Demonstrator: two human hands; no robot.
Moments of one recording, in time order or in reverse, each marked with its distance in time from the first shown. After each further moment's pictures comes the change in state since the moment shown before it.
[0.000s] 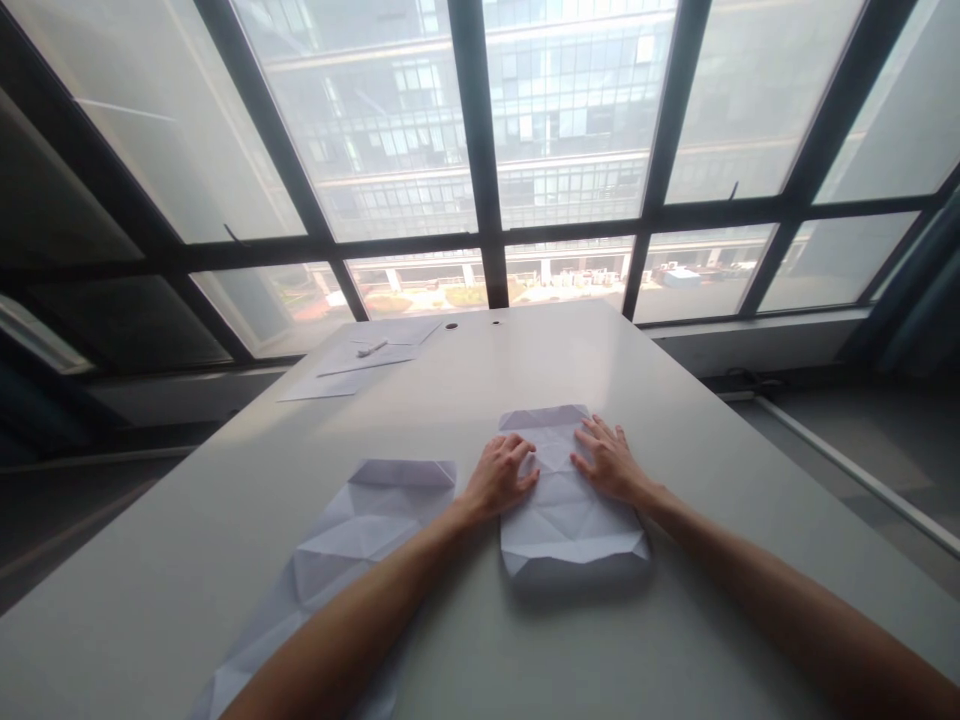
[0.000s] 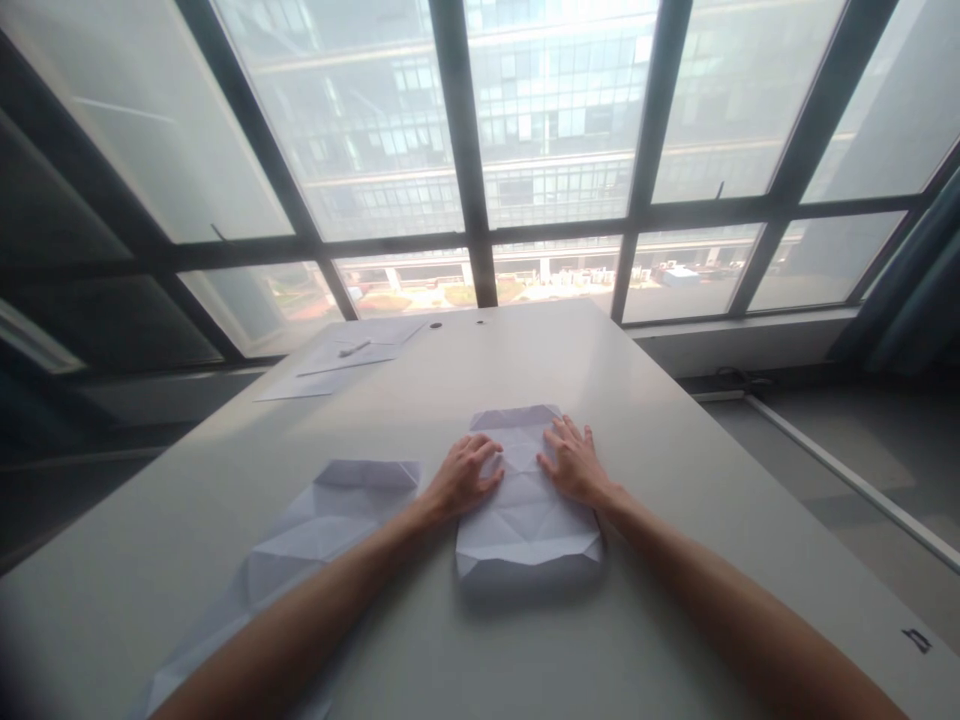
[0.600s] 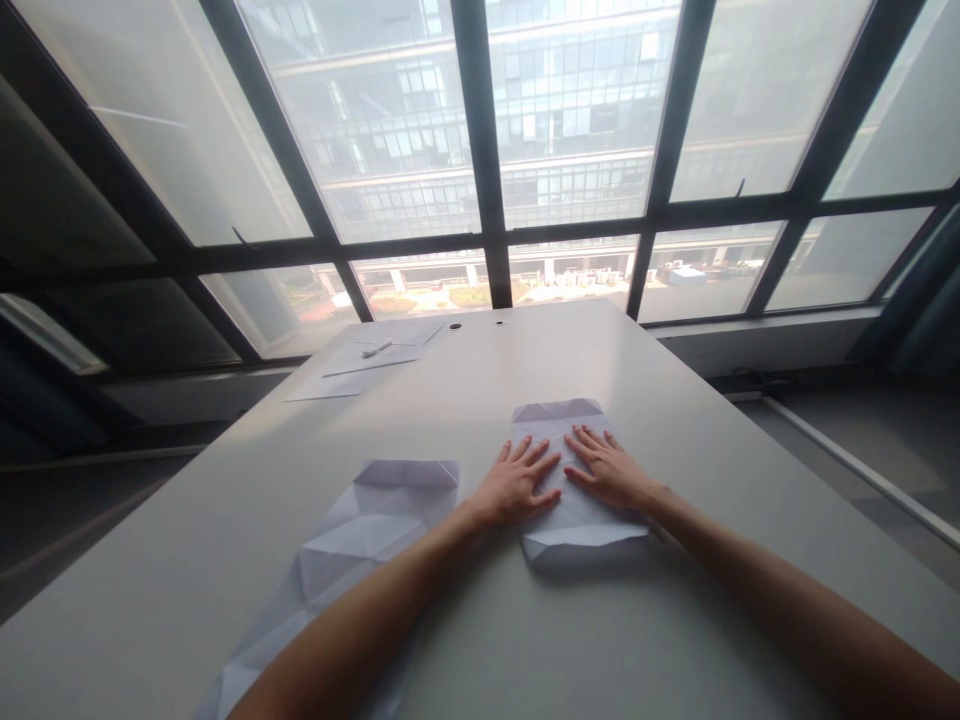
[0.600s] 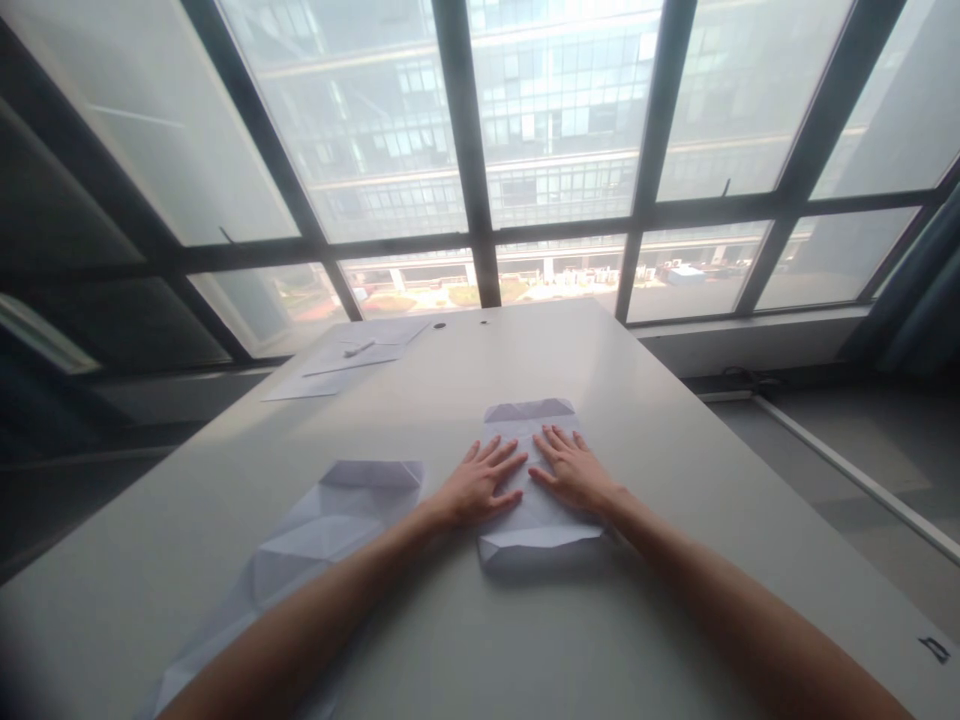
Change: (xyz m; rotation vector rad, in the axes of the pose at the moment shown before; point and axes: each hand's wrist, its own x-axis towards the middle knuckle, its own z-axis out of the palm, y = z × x) left_hand -0.003 0.008 0.003 0.057 -0.266 0.101; right_hand -0.002 -0.005 -0.007 0.013 -0.167 -0.160
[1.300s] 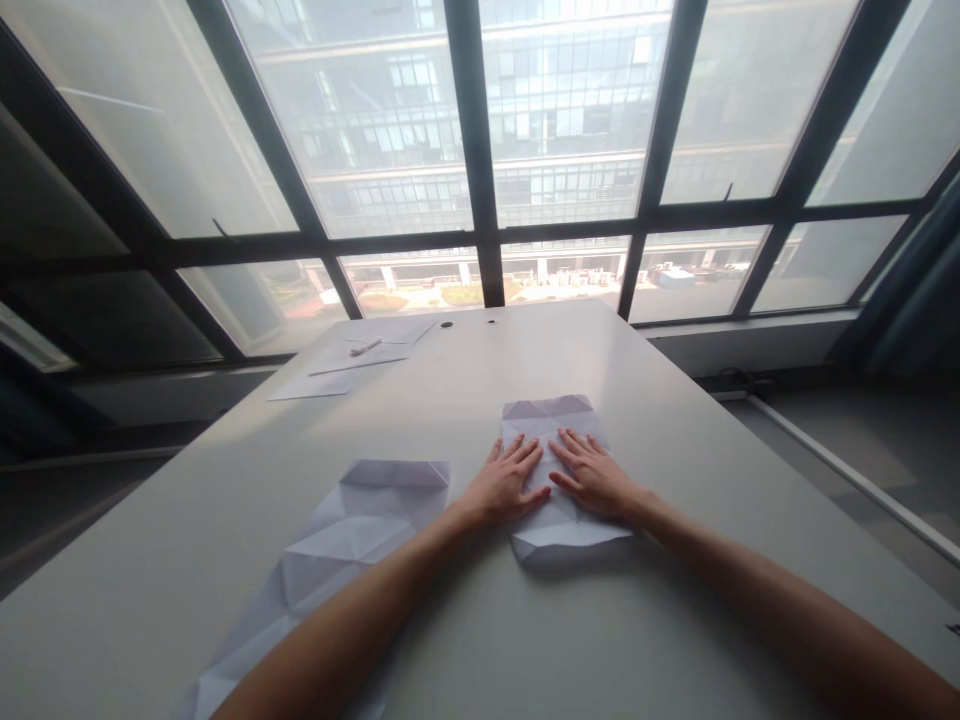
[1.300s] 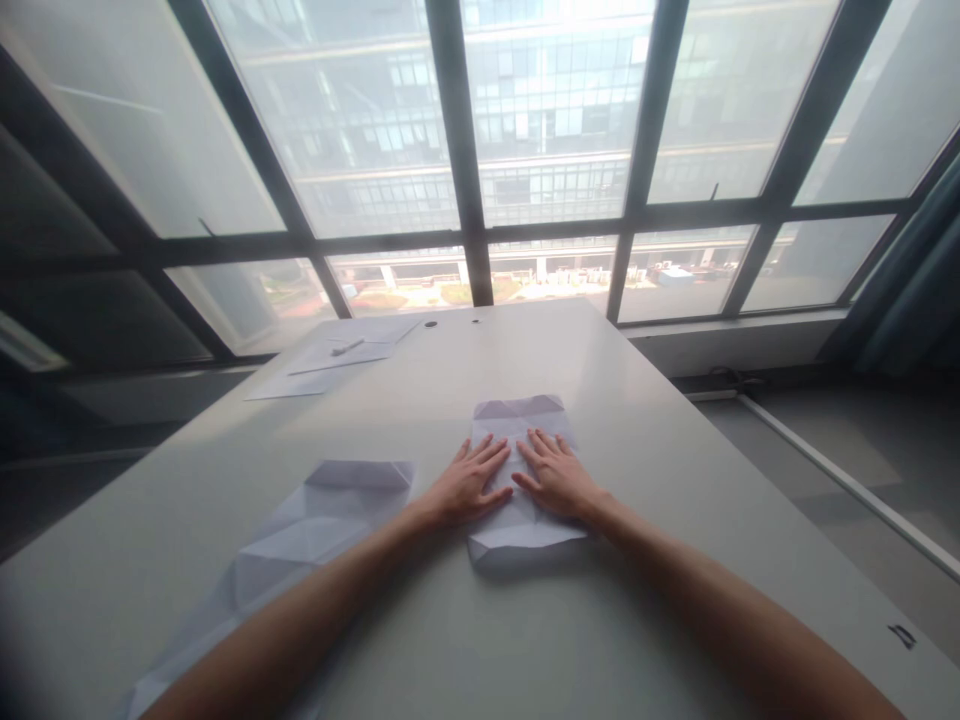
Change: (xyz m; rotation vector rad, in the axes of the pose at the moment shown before) left_hand 0.002 -0.003 0.004 -0.037 0.041 0.009; right_hand -0.007 -0.016 -0.005 0.029 0.013 -0.056
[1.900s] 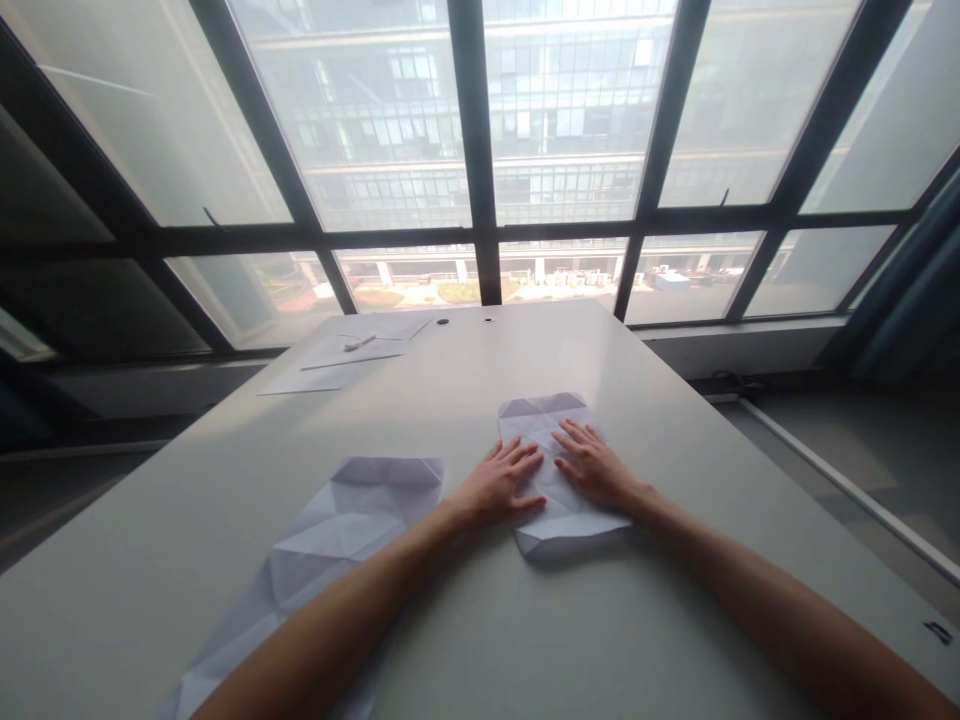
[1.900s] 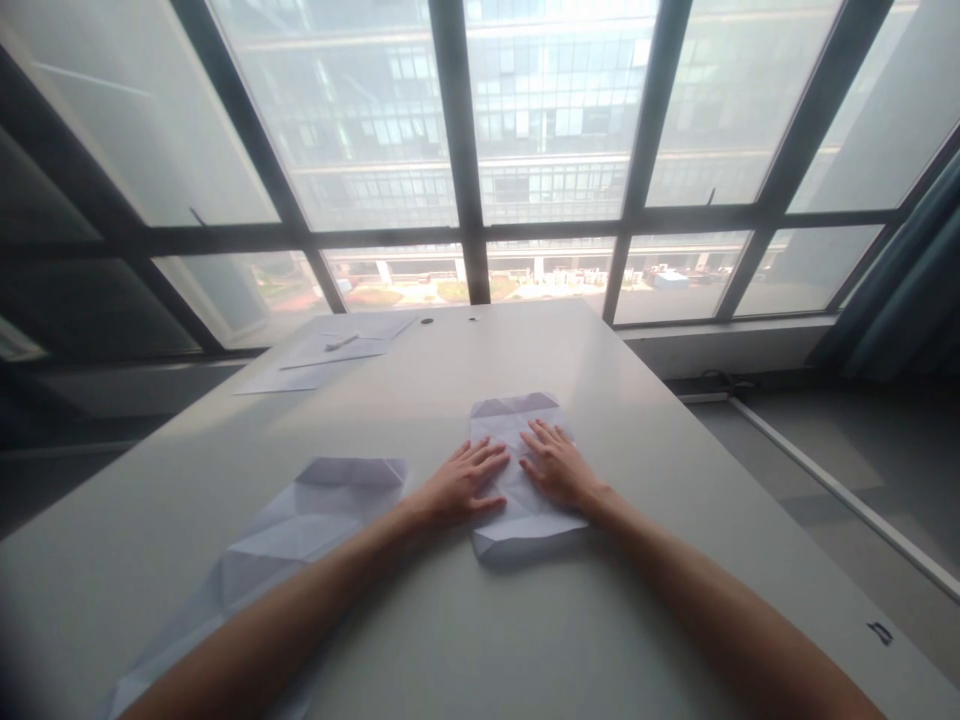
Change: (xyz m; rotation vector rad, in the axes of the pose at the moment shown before) left_hand -0.003 0.000 -0.003 -0.015 0.010 0.085; right_hand 0.003 0.018 0.003 -0.074 0.116 0.018
